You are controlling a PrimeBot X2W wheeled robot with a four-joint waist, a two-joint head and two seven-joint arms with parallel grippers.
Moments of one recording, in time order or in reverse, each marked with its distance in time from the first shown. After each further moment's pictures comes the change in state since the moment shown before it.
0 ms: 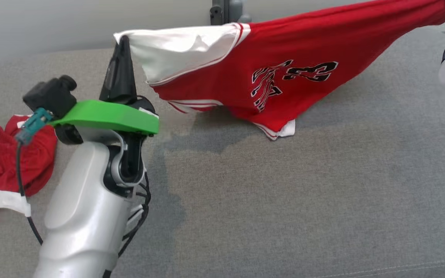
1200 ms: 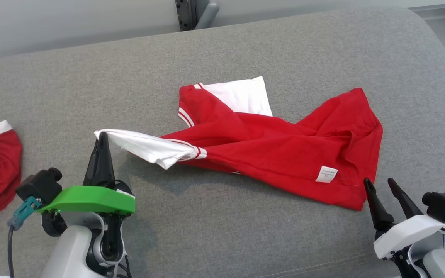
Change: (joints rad) left arm 0.341 0.093 0.057 -0.094 -0.059 0.032 0.006; right arm 0.848 0.261 -0.298 -0.325 -0.034 0.000 -0.109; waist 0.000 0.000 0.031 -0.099
